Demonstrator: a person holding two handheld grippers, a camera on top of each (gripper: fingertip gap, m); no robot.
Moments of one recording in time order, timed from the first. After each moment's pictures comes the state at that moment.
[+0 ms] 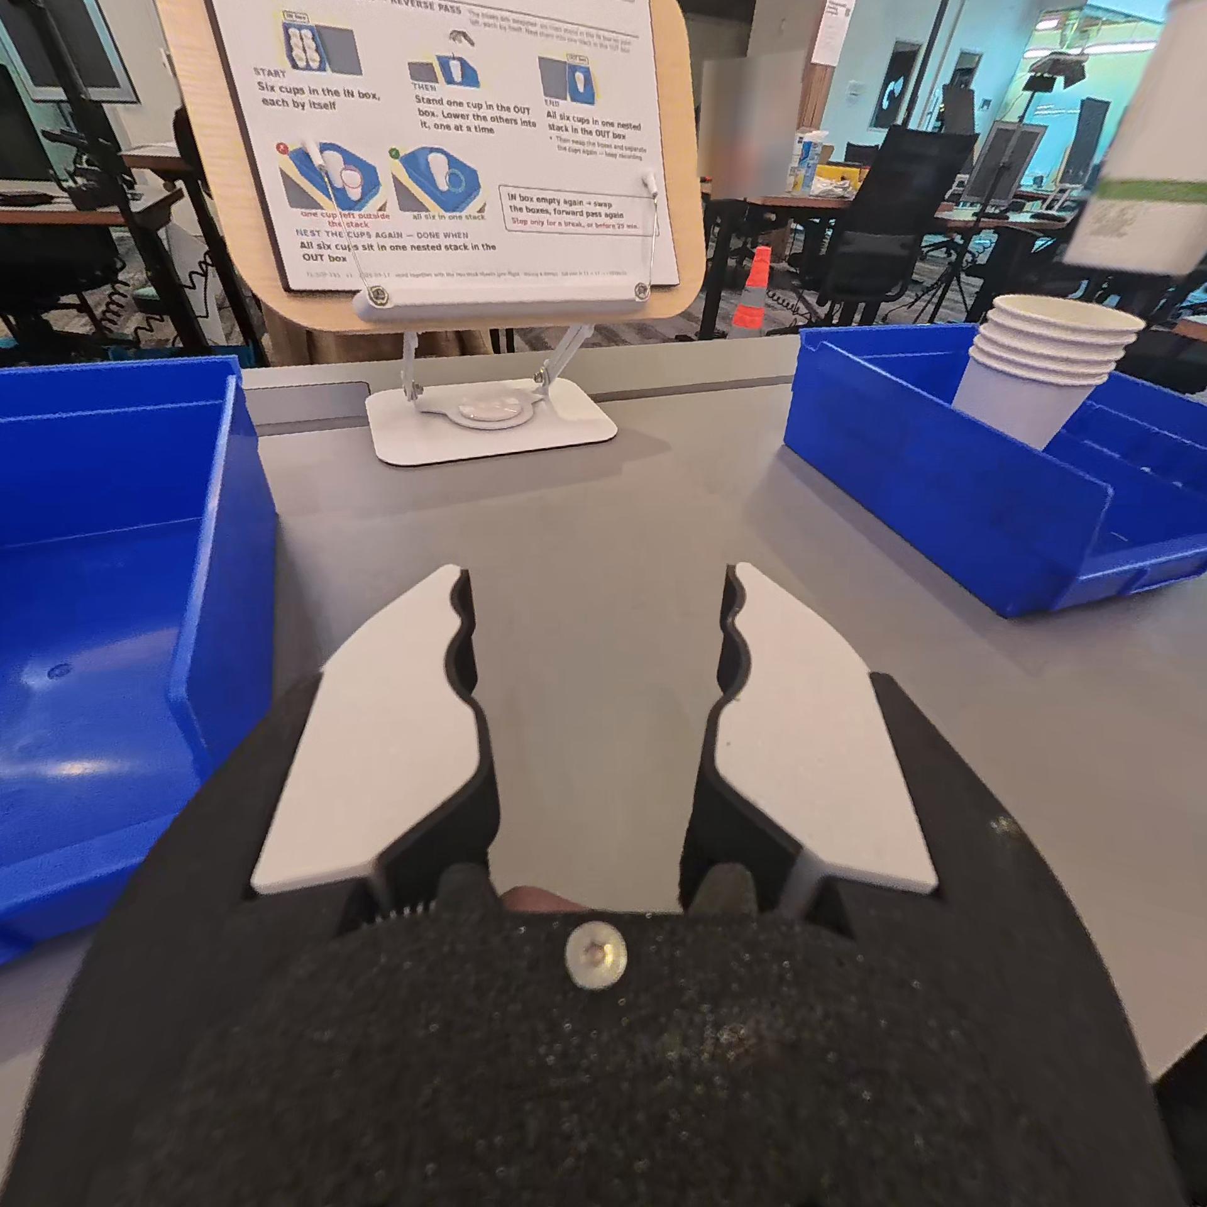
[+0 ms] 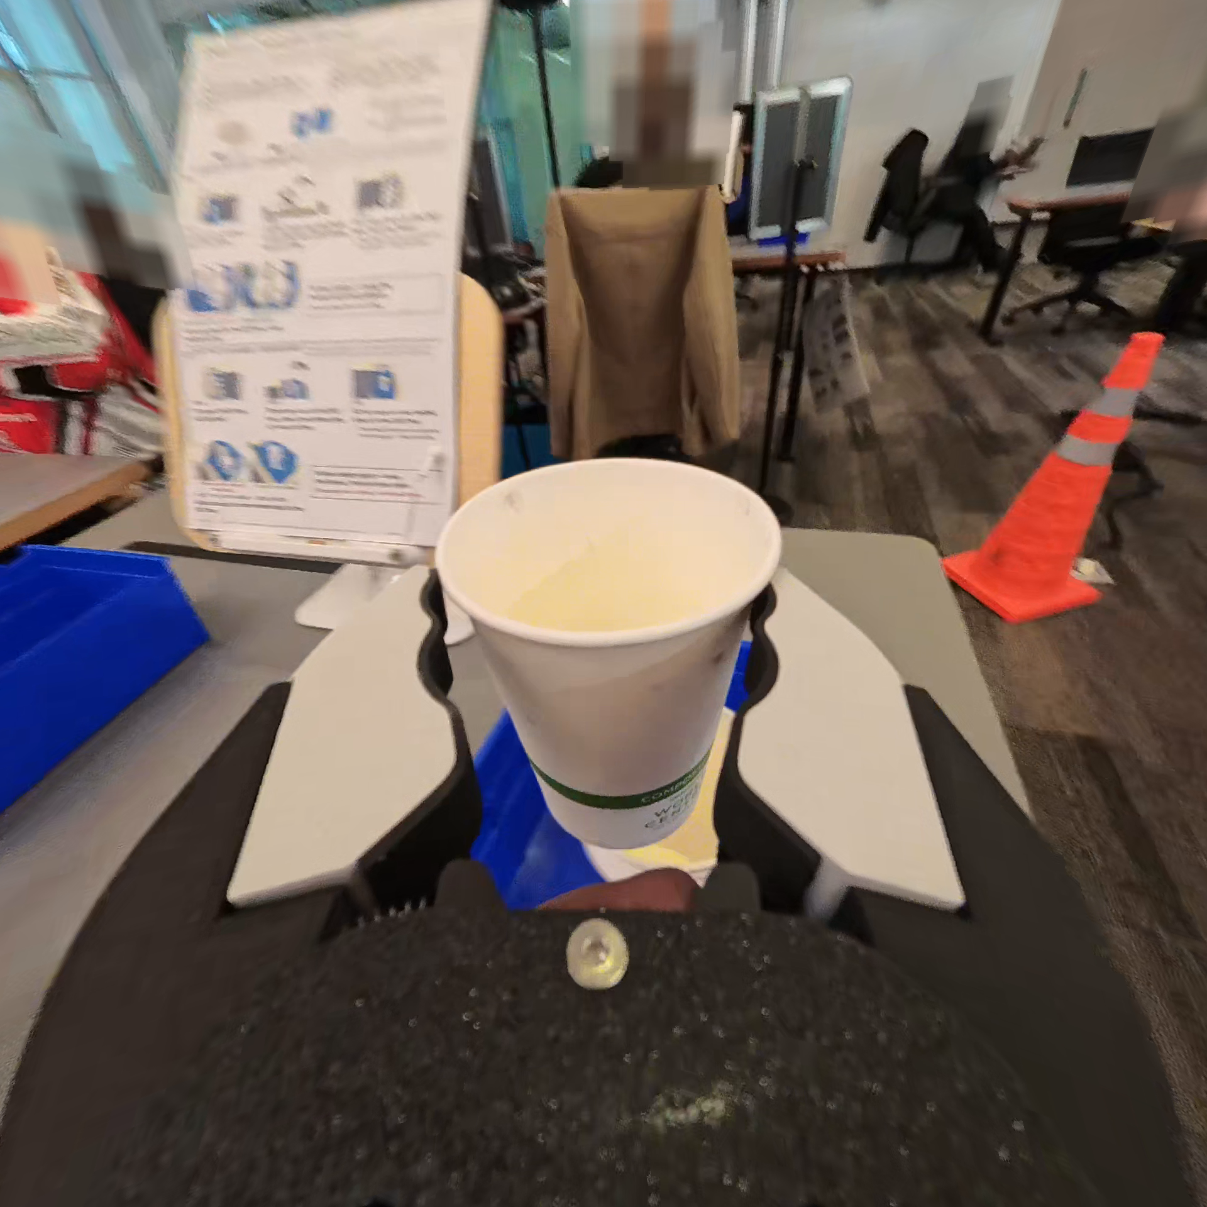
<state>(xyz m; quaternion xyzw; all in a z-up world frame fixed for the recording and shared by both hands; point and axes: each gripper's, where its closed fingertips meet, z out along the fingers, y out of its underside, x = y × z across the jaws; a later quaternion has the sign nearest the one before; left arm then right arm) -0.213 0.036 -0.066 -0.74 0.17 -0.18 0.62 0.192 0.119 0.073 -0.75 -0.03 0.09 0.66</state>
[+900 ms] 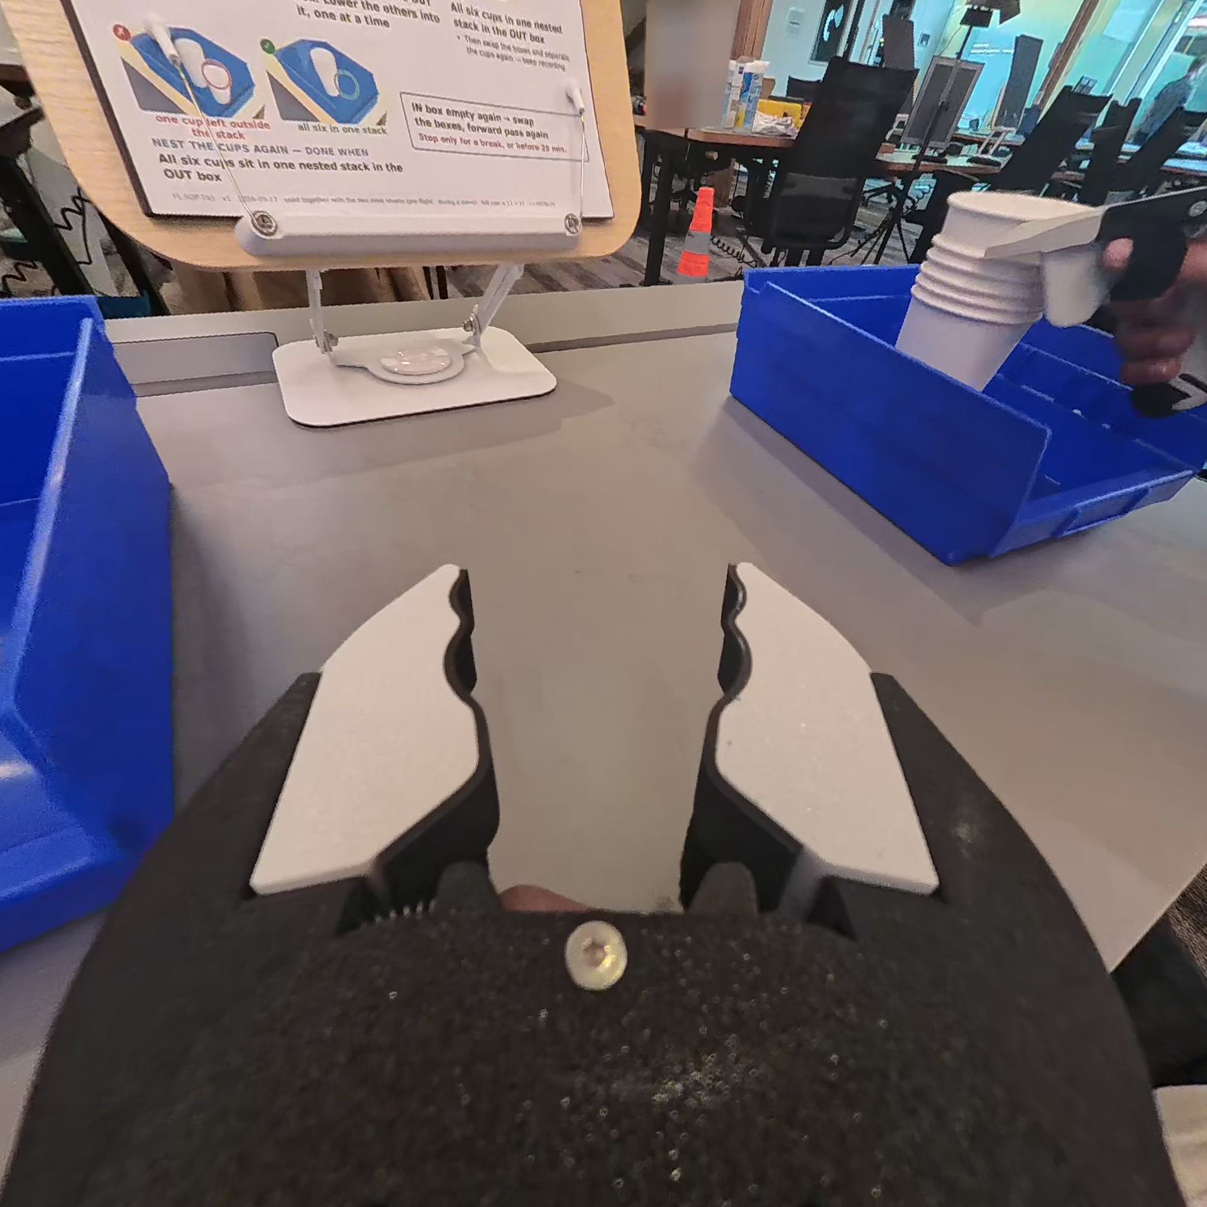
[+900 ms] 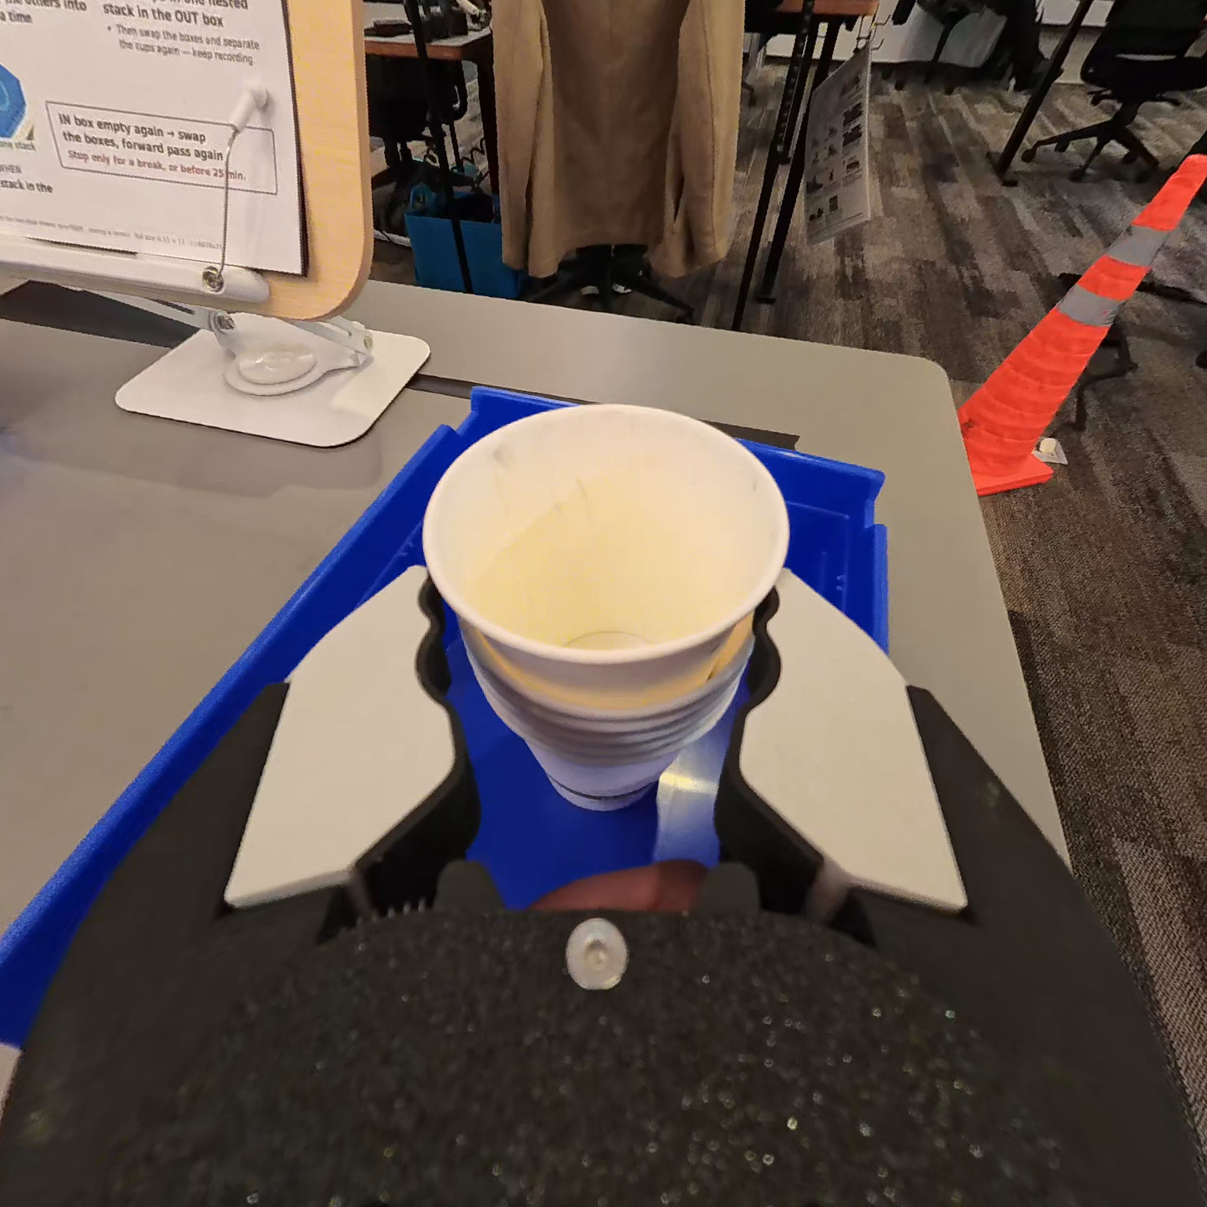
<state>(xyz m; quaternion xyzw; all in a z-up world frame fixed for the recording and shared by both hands) -0.191 0.029 -0.084 -0.76 0.21 -0.21 0.58 0.209 0.134 -0.050 -0.82 -0.06 0.03 0.56</state>
